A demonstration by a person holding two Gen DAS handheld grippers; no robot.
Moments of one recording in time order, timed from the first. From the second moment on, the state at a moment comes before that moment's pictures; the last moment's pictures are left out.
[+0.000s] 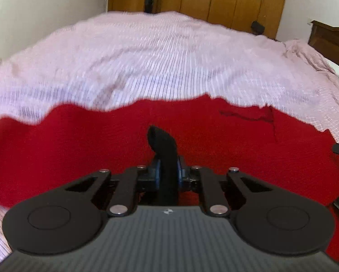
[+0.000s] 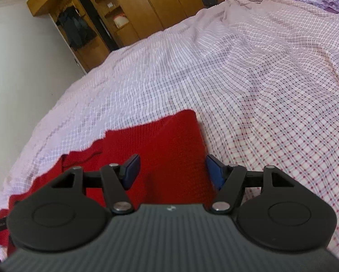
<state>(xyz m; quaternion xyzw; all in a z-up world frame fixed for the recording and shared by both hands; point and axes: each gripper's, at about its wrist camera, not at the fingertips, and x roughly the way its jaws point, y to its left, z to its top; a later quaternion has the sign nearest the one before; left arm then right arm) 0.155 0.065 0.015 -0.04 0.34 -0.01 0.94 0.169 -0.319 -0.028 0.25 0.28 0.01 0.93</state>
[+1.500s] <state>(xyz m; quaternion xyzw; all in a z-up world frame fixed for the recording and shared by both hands) 0.069 0.160 0.061 -0.07 0.36 0.15 0.92 0.128 -0.298 -0.002 0.22 0.28 -0.02 0.94</state>
